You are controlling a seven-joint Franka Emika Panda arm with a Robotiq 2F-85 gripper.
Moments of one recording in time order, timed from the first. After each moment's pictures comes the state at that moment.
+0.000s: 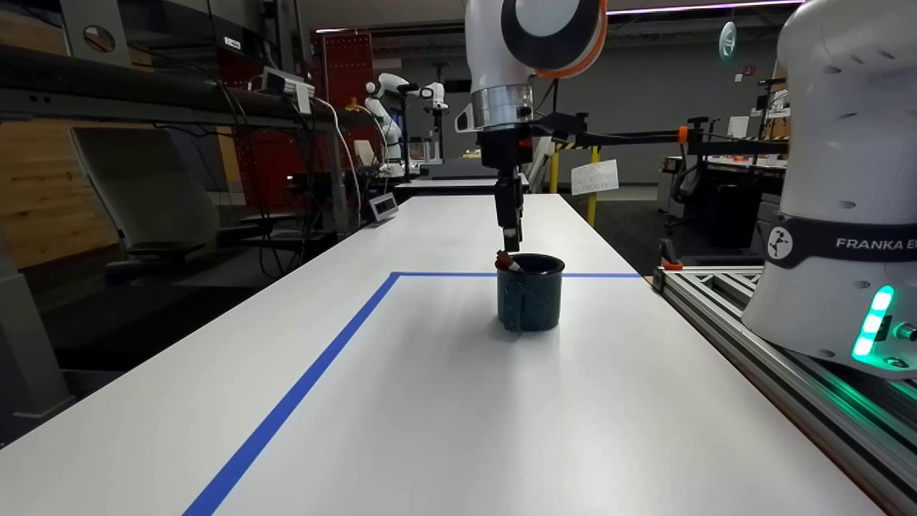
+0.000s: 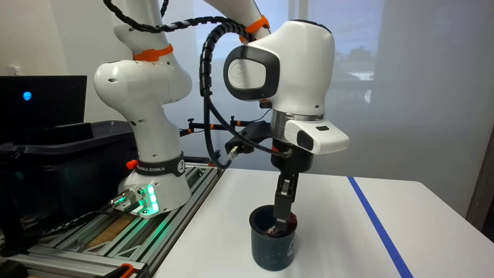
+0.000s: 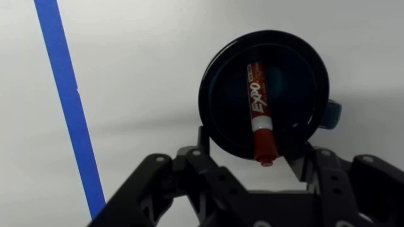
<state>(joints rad) -0.17 -0.12 -0.18 -2.75 -0.07 2.57 -0.20</state>
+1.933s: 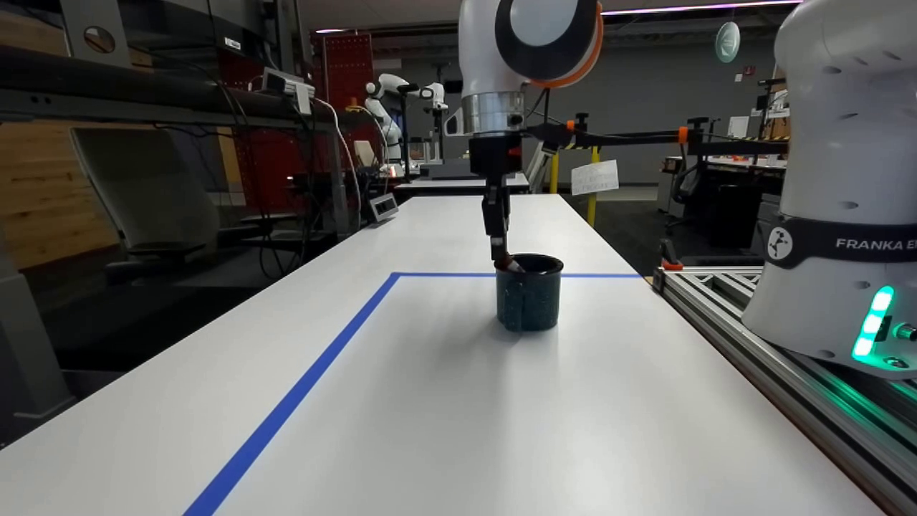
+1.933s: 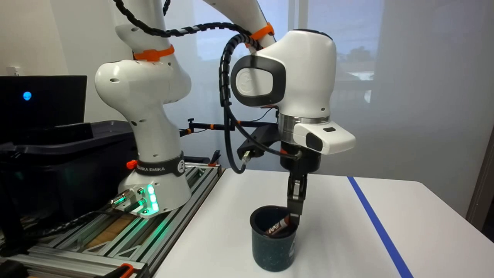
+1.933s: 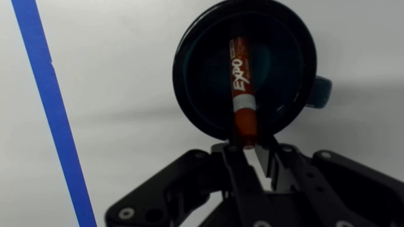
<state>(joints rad) -0.14 -0.07 -0.16 -2.75 -0.03 2.66 -0.20</state>
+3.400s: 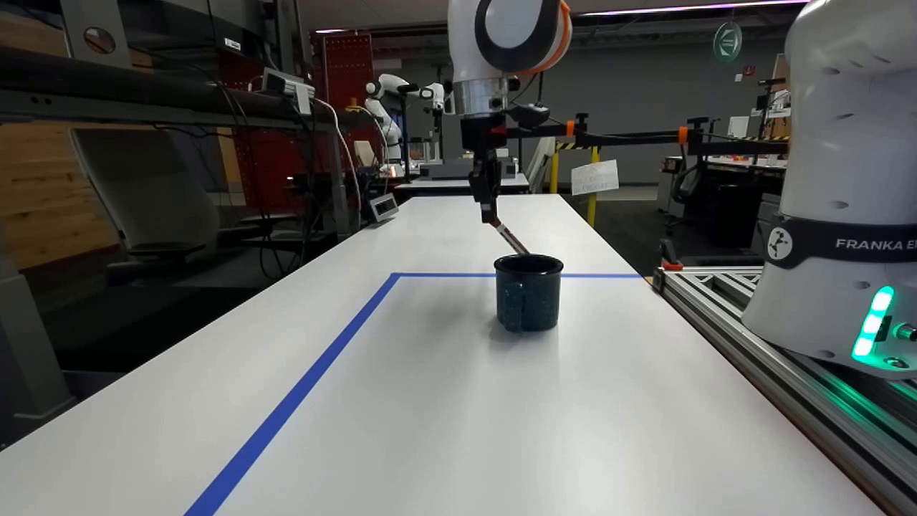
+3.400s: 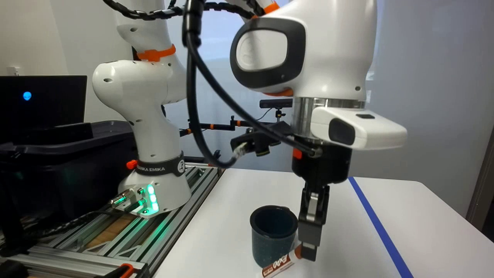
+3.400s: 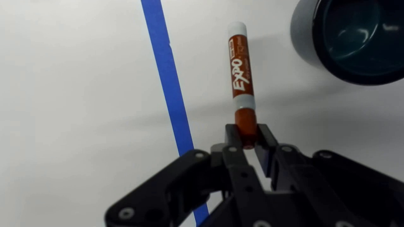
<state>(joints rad) -0.26 -0.02 -0.23 -2.57 -0.22 2.56 -0.11</state>
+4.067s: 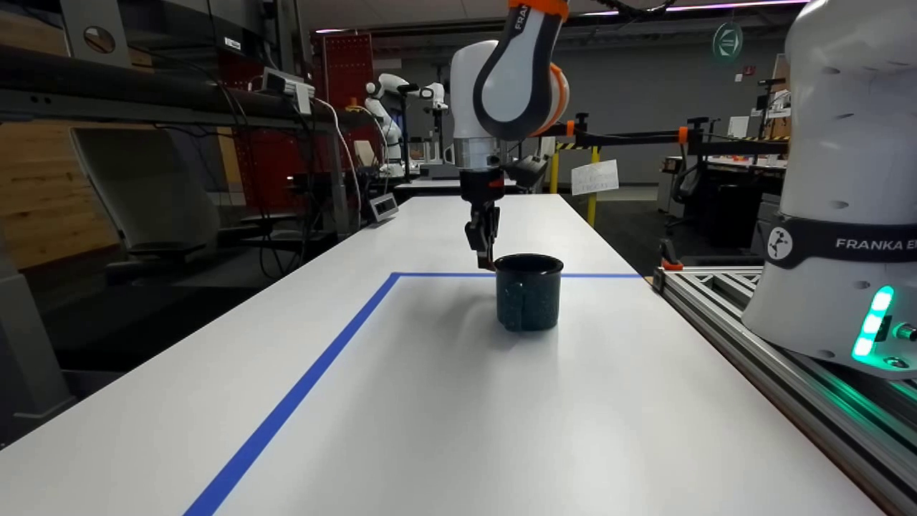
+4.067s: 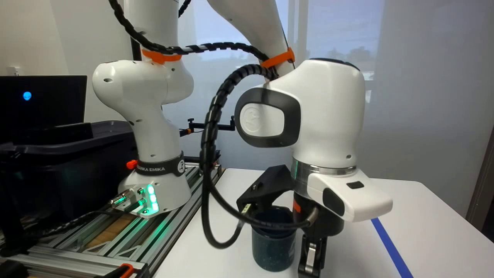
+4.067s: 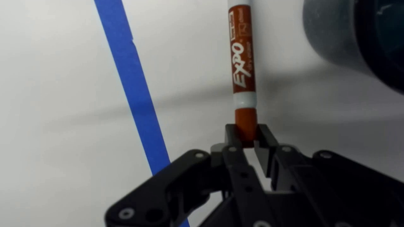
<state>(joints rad) -0.26 0.21 -0.21 -2.57 -0.13 2.82 -0.12</state>
